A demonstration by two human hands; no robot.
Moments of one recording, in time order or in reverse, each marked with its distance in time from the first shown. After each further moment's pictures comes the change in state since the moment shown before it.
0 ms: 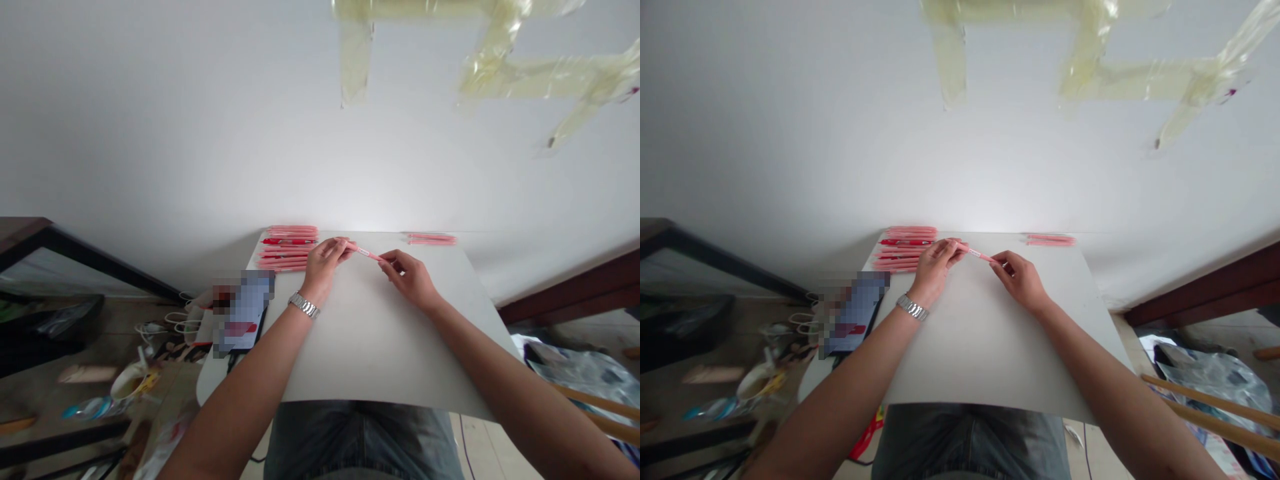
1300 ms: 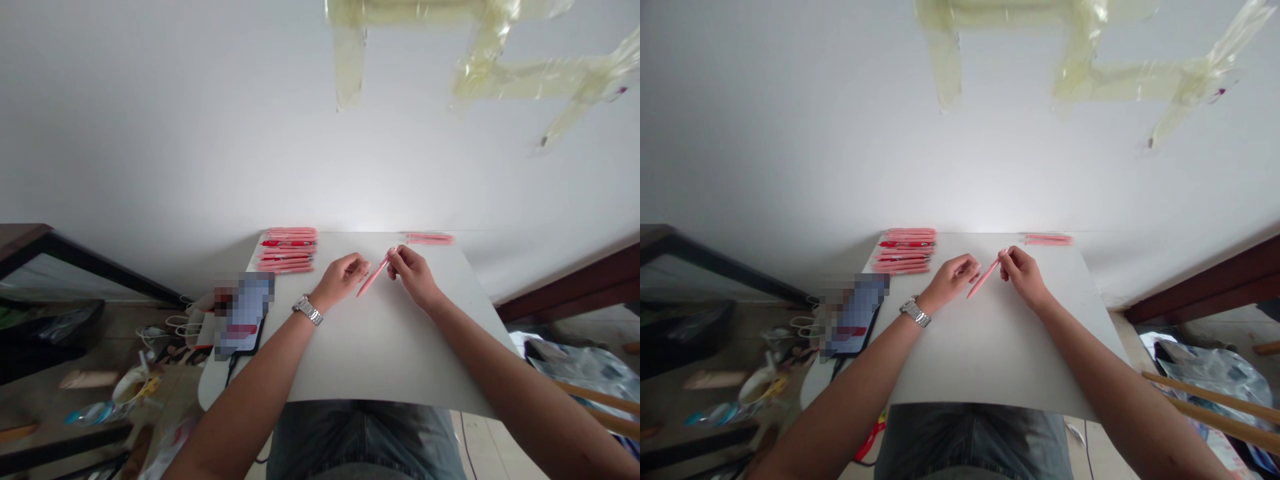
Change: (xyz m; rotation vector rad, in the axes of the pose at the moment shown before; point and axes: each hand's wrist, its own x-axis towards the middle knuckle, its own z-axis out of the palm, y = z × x) left_hand -0.017 0.008 0.010 0.589 -0.427 0.073; right_hand 0.003 -0.005 -0.003 0.413 0.028 0.183
